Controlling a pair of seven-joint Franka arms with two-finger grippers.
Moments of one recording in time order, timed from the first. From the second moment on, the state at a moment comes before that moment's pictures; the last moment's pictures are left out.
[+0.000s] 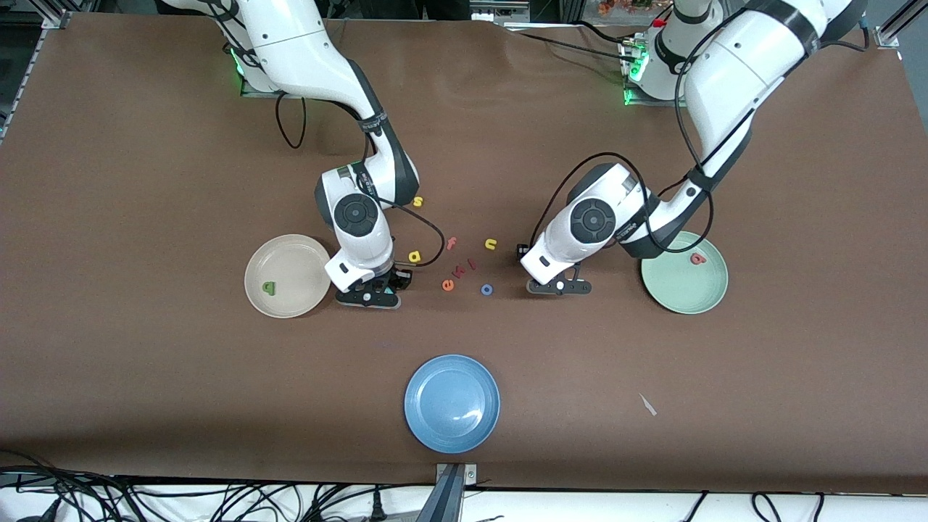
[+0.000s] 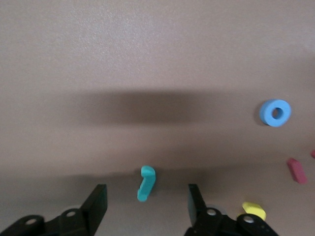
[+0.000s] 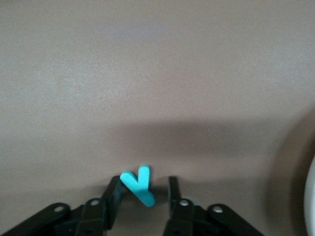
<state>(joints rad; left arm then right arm) 0.02 0.76 -0.62 -1.75 0.35 2.29 -0.72 0.85 0.78 -0.35 -1.67 0.24 2.46 0.50</state>
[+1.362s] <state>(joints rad) -0.01 0.79 -0.59 -1.73 0.35 2.28 -0.71 0.63 0.58 -0.45 -1.57 0.25 1.97 0.02</state>
